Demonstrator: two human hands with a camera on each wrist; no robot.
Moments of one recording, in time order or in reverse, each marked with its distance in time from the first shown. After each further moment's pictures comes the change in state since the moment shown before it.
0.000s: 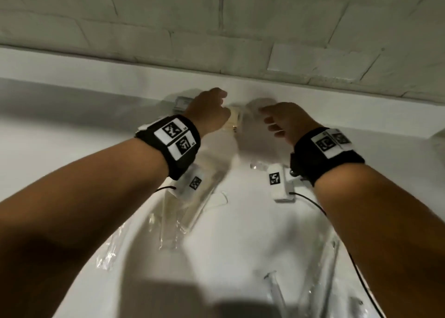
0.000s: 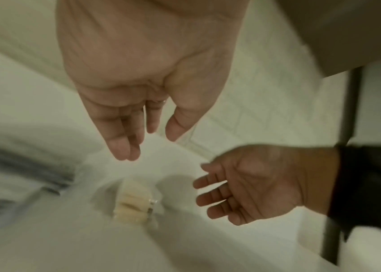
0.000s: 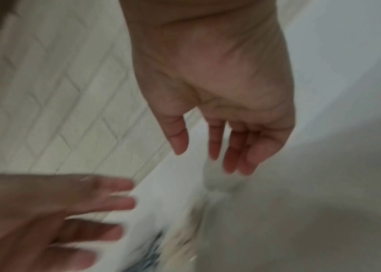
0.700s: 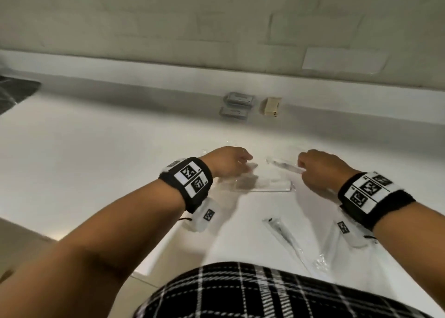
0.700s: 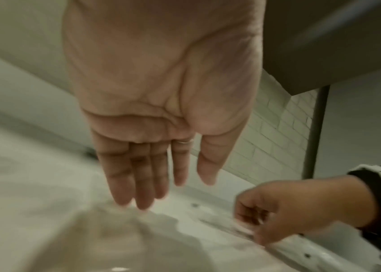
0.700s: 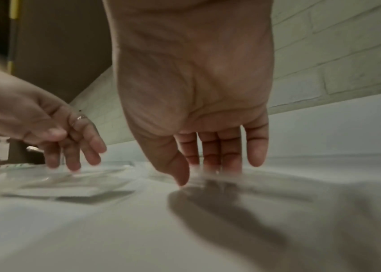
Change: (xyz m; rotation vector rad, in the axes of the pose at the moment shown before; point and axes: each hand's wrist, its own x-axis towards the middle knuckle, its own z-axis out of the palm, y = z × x) left_hand -0.216 -0.057 -0.020 0.207 -0.368 -0.016; right_hand -0.162 0.099 0.020 -1.238 -0.083 -0.355
